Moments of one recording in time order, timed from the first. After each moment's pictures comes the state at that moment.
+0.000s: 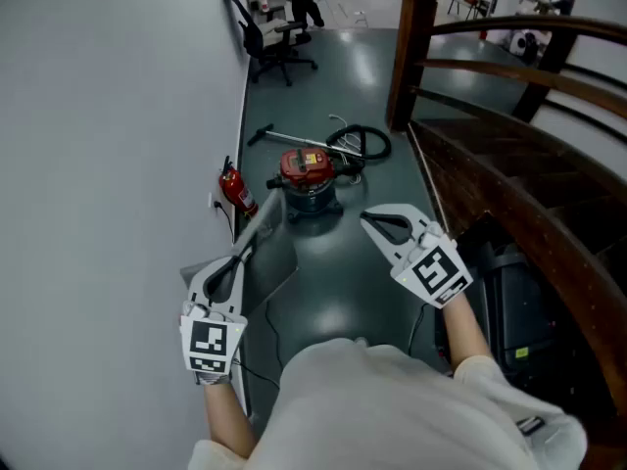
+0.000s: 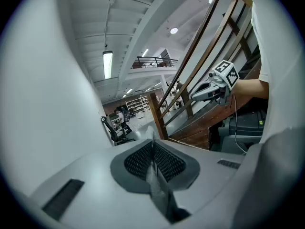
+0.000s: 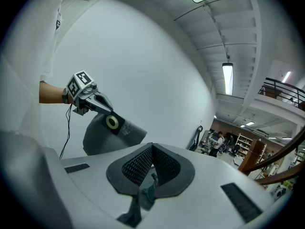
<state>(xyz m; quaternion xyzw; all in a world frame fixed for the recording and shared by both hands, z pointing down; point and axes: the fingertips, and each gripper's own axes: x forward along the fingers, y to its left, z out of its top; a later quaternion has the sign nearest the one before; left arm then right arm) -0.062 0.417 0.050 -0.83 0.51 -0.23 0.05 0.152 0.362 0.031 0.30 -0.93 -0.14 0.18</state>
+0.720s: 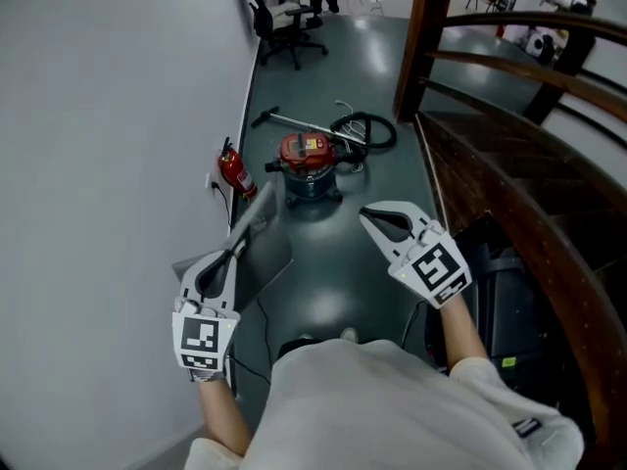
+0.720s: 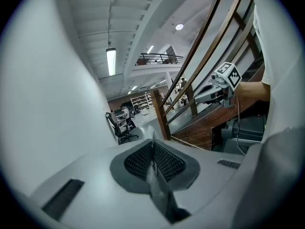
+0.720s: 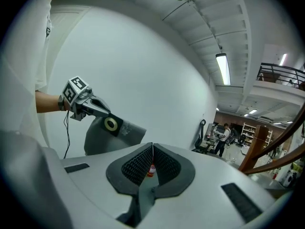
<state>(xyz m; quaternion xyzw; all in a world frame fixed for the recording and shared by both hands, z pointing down) -0.034 0.424 0.053 -0.81 0.54 -0.23 0.03 0.186 0.358 0.045 0.29 -0.94 -0.08 0.16</state>
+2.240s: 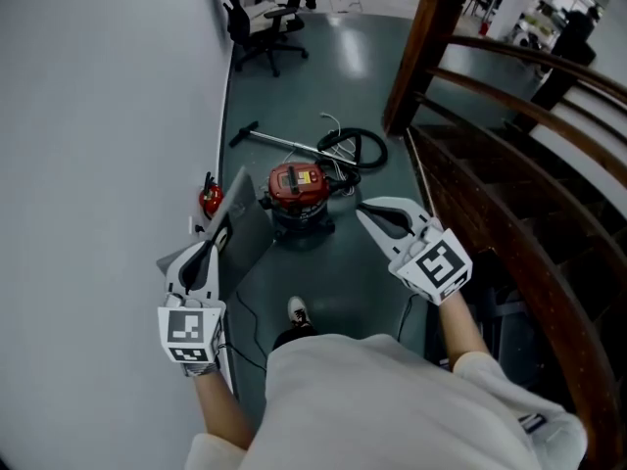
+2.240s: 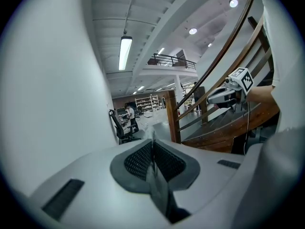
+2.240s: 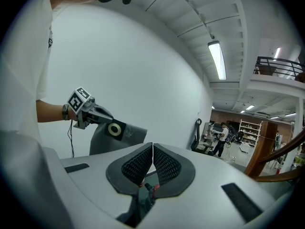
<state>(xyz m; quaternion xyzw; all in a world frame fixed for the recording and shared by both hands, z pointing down) -0.126 0.153 0.070 -0.81 0.56 -0.18 0.00 0.124 0.116 0.046 0.32 -0.94 -0.06 0.14</state>
